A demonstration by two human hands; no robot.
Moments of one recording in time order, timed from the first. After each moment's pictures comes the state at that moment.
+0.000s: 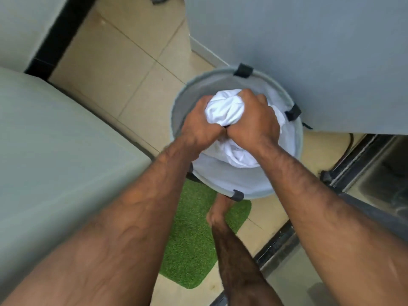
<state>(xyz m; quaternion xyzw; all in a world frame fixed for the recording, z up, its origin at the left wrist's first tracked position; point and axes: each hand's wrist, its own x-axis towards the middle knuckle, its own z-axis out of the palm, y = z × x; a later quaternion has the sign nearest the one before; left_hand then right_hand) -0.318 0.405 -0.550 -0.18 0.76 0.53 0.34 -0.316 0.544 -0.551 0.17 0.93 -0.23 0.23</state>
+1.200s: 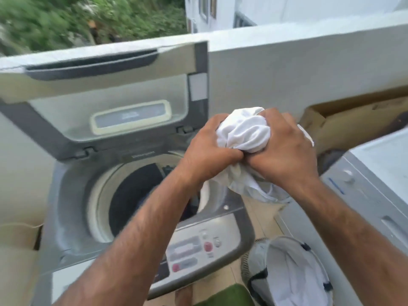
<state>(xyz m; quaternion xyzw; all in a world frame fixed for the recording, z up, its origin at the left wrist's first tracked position) -0.186 0.057 0.103 -0.19 0.78 0.60 -0.08 -0.269 0.202 0.110 -0.26 0.92 -0.29 -0.05</state>
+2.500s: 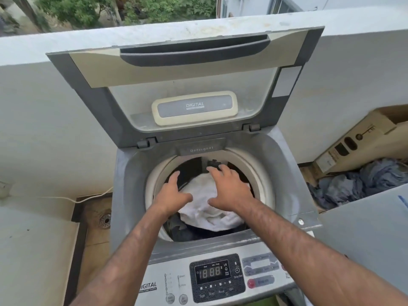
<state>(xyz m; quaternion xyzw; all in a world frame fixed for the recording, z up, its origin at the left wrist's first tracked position) -0.039 -0.153 -0.058 -0.45 0.71 0.53 0.09 -0.179 -0.024 -0.068 -0.40 0.87 -0.05 0.27</state>
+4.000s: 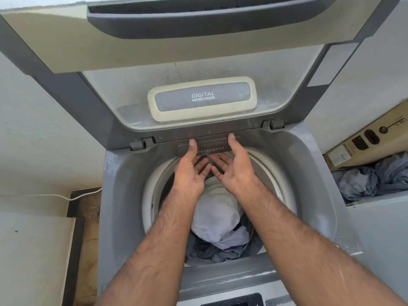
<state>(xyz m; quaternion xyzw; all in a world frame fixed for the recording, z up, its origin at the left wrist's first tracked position) -0.149 -0.191 -0.121 -0.47 0.20 0.83 -0.21 -0.229 -0.108 -0.100 0.17 0.51 -0.71 0.45</state>
